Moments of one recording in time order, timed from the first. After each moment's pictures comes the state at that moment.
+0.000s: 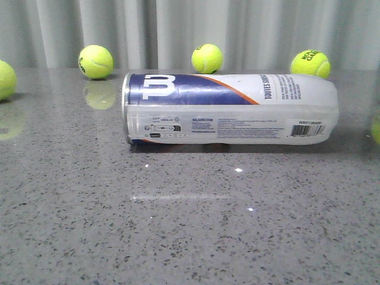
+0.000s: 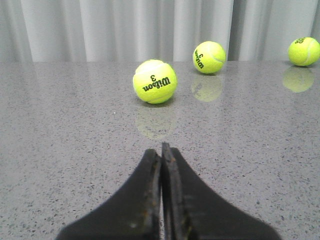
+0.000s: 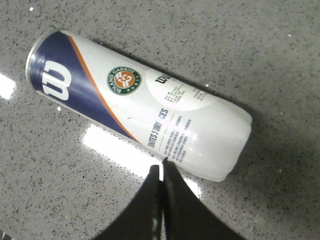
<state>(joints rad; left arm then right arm) -0.05 0.00 0.00 -0.02 0.14 0.03 0.43 1.32 -1.37 0.17 1.12 0.04</state>
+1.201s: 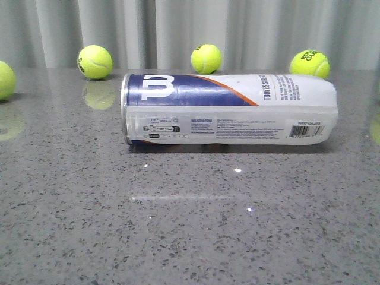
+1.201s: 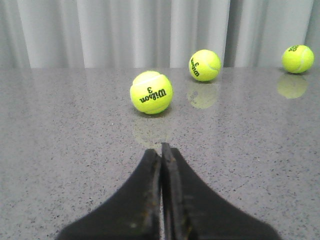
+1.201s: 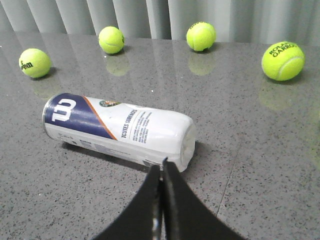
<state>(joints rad) -0.05 0.00 -0.13 -0.02 0.29 0.03 0.43 0.24 -0.39 0.09 0.41 0.06</state>
